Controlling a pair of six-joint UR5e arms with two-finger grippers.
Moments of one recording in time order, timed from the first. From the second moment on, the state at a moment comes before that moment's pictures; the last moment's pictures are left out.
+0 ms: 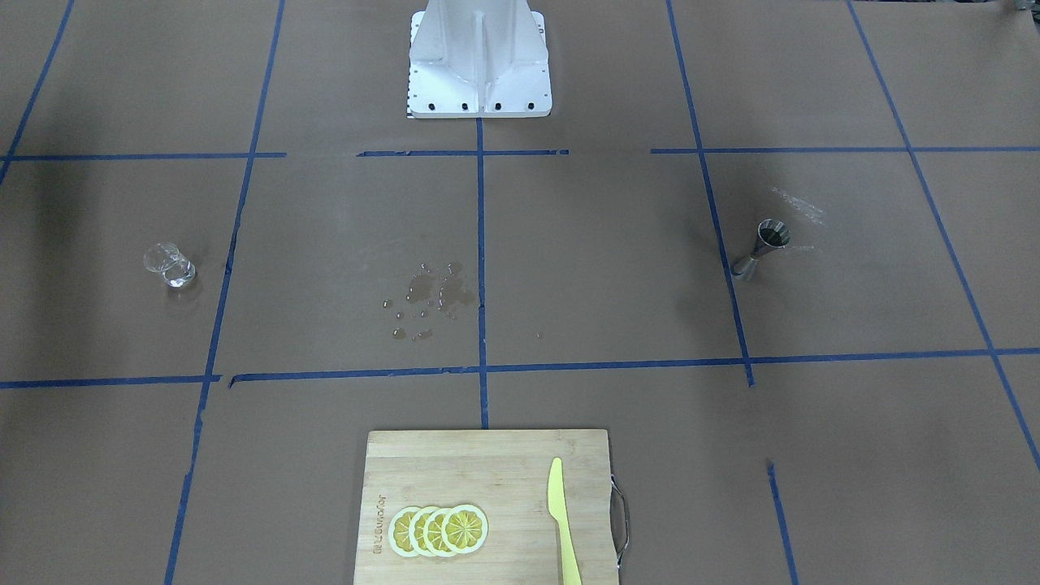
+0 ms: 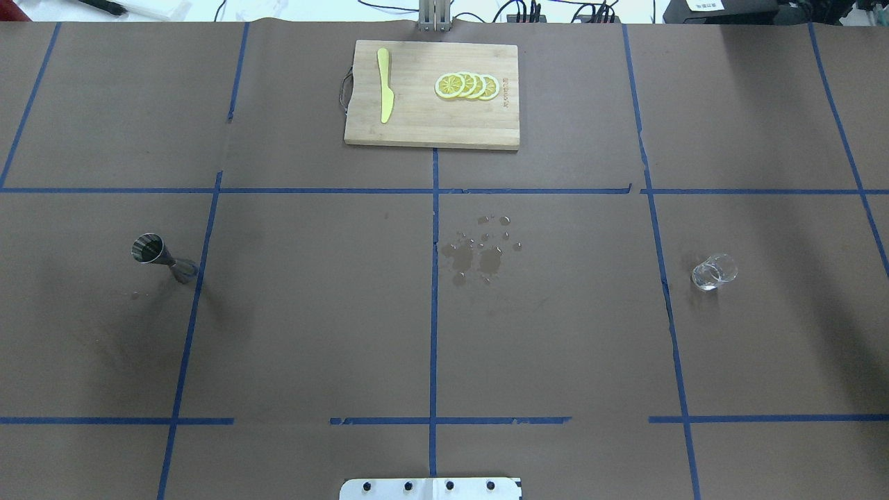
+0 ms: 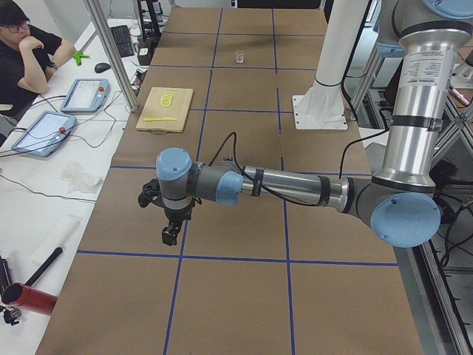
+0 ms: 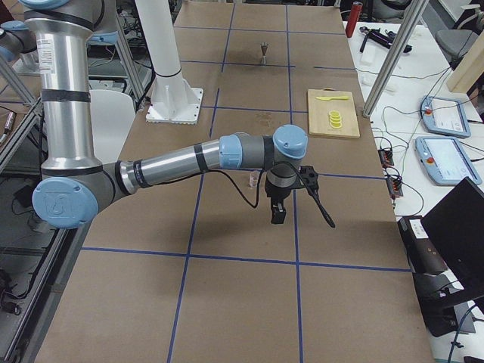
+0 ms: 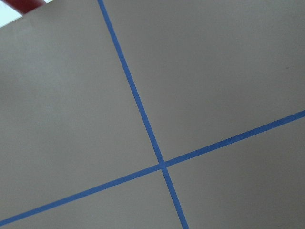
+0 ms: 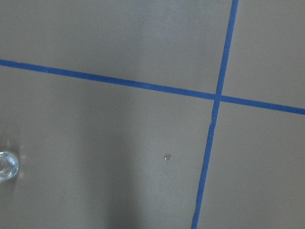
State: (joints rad) left arm -1.51 -1.66 -1.56 -1.67 -2.27 0.13; right arm 1.47 -1.56 1.80 -1.75 2.32 -0.04
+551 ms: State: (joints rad) left arm -1.54 -1.62 -1.55 -1.67 -2.31 0.13; right arm 1.48 -1.56 1.69 -1.54 2.33 0.18
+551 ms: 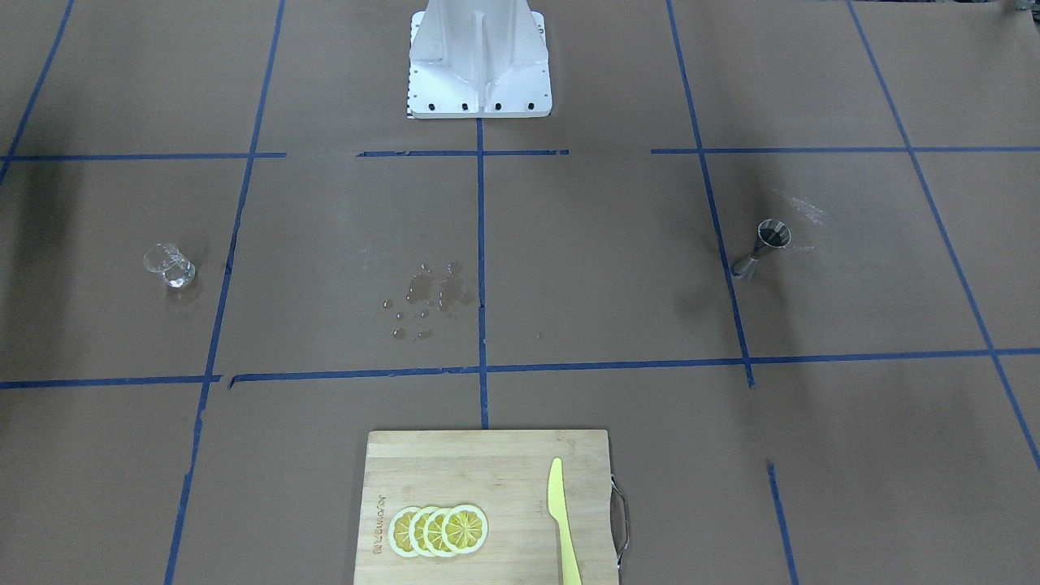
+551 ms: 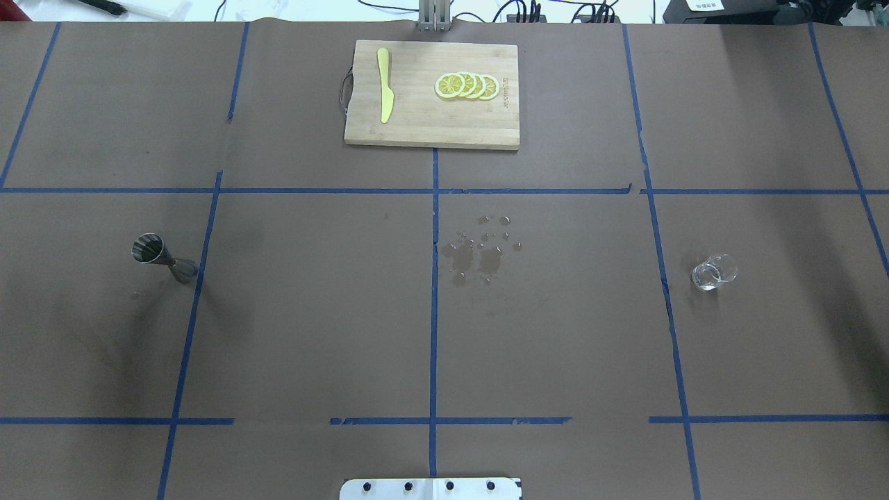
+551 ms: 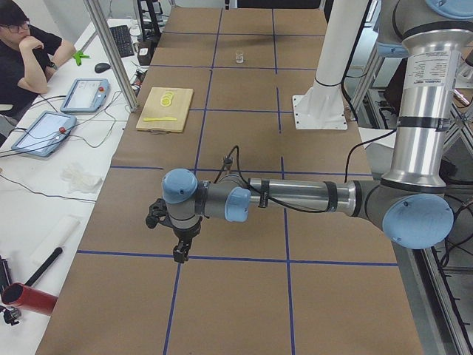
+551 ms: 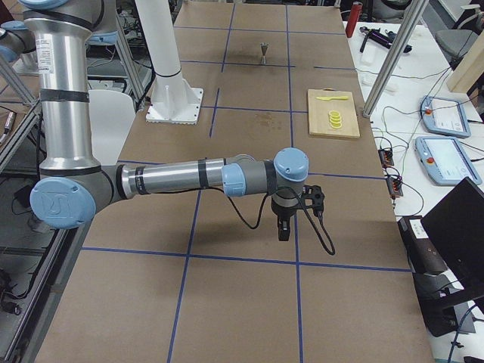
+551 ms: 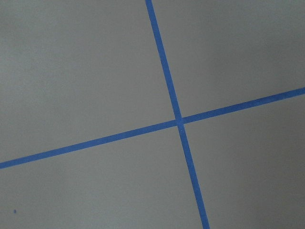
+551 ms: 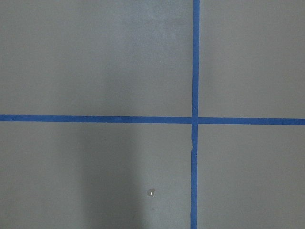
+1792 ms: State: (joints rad) left arm -1.57 -1.58 -1.55 -1.70 -2.38 0.00; right arm 1.54 -1.59 1.62 -1.46 2.35 0.25
